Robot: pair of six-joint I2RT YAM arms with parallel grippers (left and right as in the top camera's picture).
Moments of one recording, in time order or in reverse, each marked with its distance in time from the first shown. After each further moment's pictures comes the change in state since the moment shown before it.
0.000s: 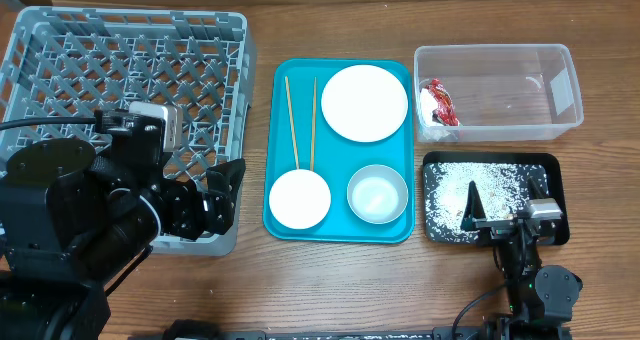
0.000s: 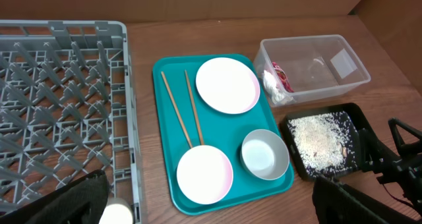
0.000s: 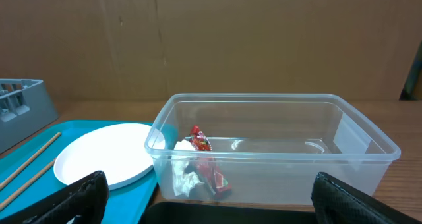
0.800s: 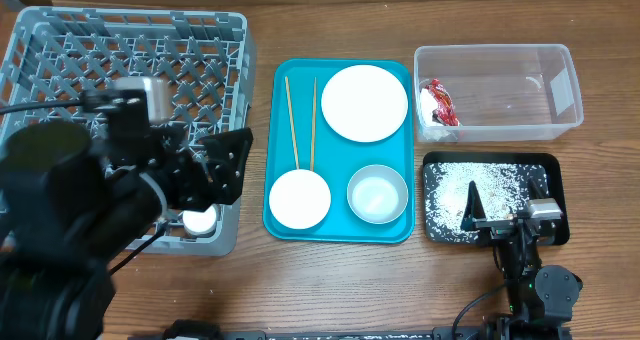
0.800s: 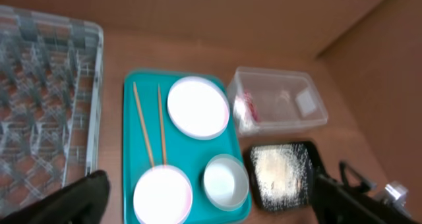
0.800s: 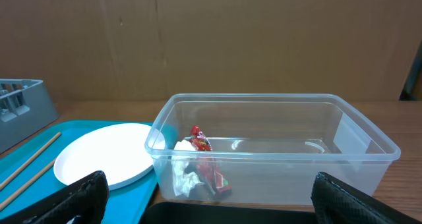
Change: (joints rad) left arm -0.031 0.060 -0.011 0.097 0.050 -0.229; right arm 0.000 0.000 0.000 0.000 0.000 0.000
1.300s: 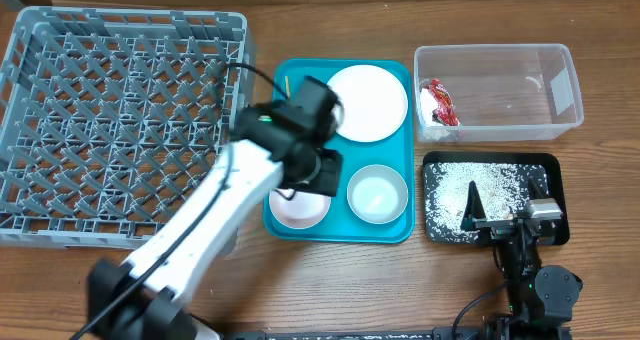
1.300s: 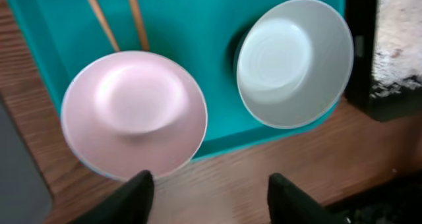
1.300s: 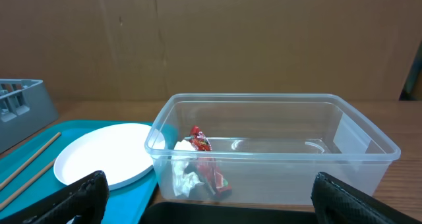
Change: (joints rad) left arm -0.430 0.573 -0.274 0.090 -0.190 -0.068; right arm 0.000 0.000 0.000 0.000 0.000 0.000
